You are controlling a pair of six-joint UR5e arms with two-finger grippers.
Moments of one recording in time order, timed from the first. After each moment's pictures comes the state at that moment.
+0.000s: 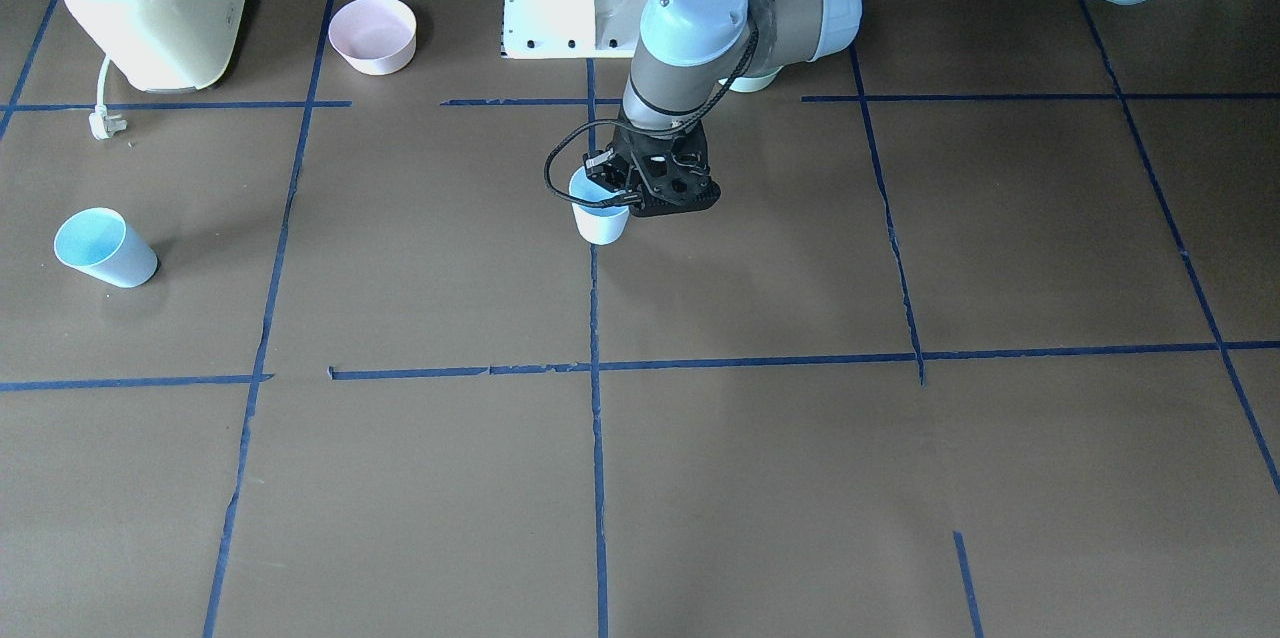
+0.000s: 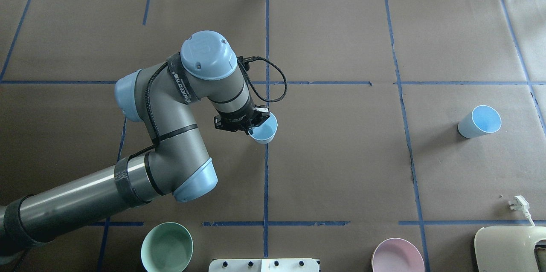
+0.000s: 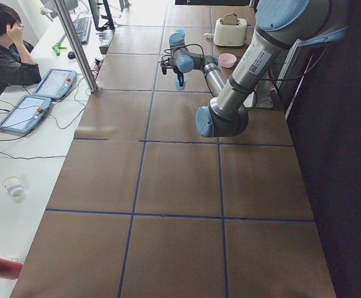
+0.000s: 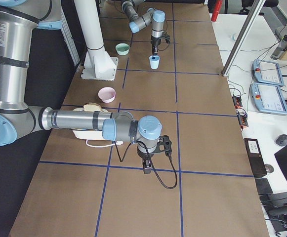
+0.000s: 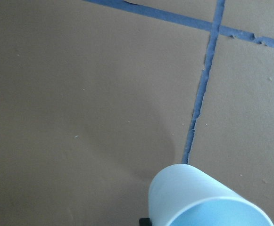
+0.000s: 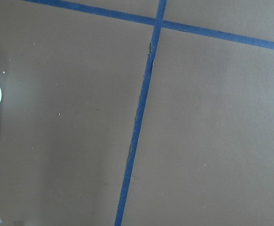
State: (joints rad) left arm -0.54 -2.36 -1.57 -1.63 -2.04 -1.40; right arm 1.55 -1.77 1.77 -1.61 2.33 -0.20
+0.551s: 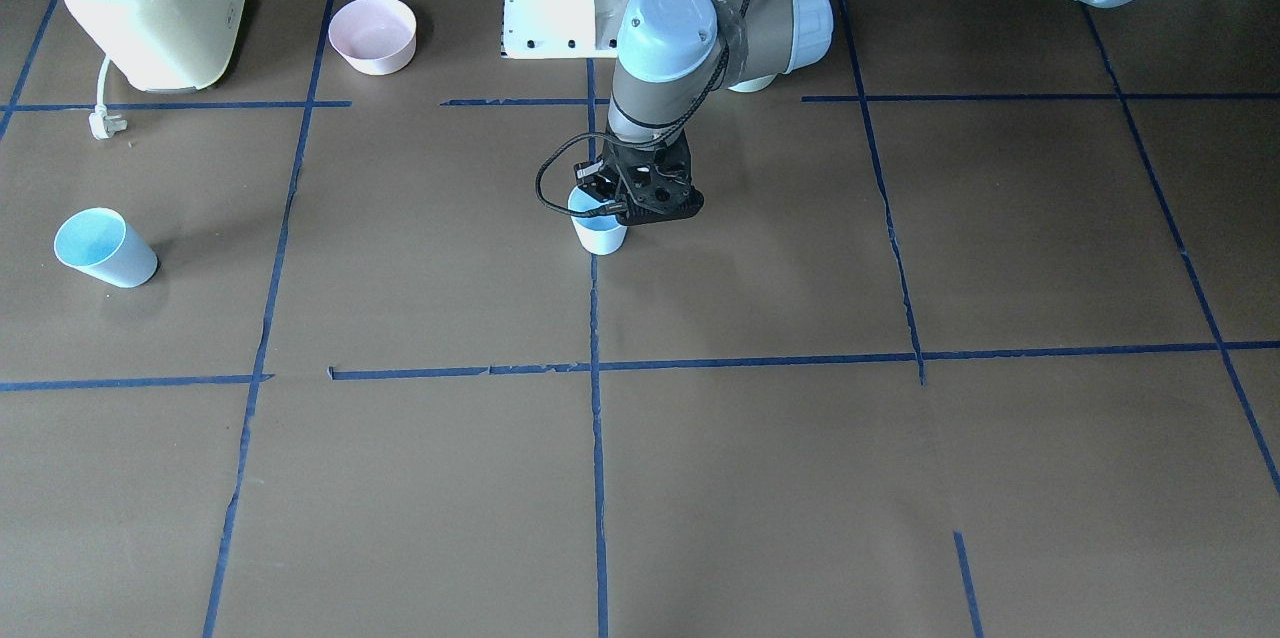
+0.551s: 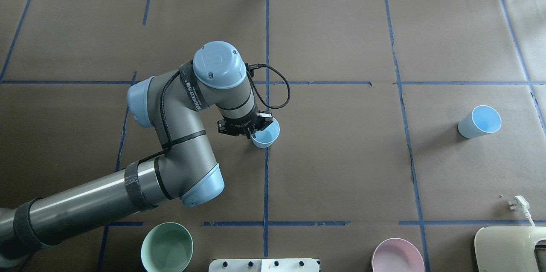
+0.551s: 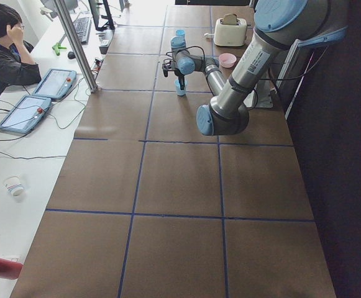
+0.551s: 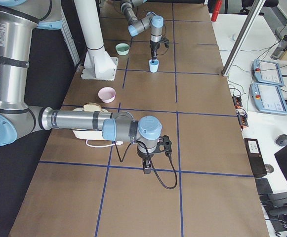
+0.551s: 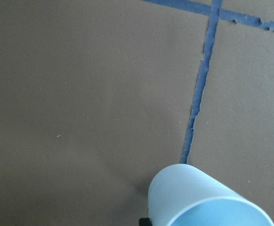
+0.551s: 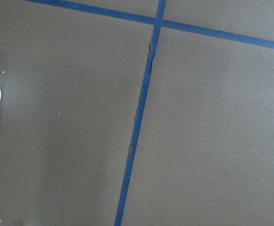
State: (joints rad) left arm -0.52 -2.36 -1.53 -1.63 -2.00 -1.39; right arm 1.55 -1.77 1.77 -1.61 2.33 -0.20
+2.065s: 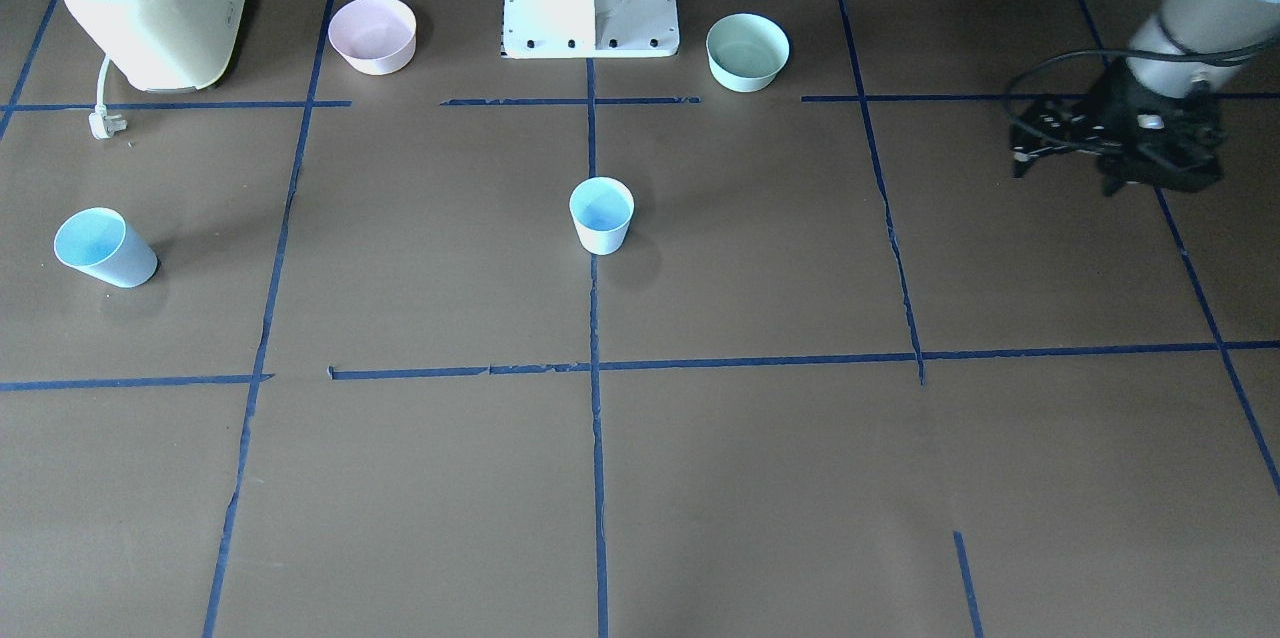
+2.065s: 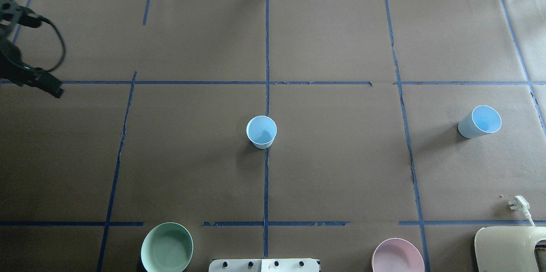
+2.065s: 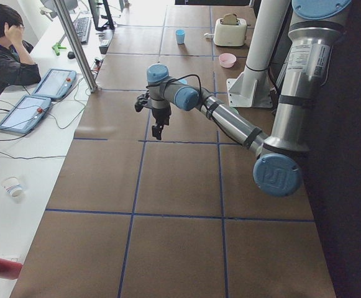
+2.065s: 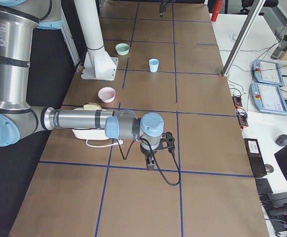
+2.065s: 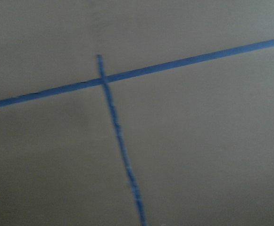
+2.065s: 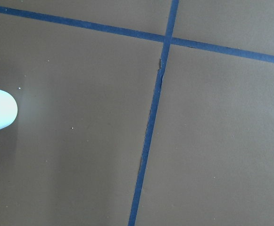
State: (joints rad) left arm -1.18 -1.65 -1.97 -1.45 -2.25 -0.21; right arm 1.54 -1.74 1.77 -1.61 2.36 -0.17
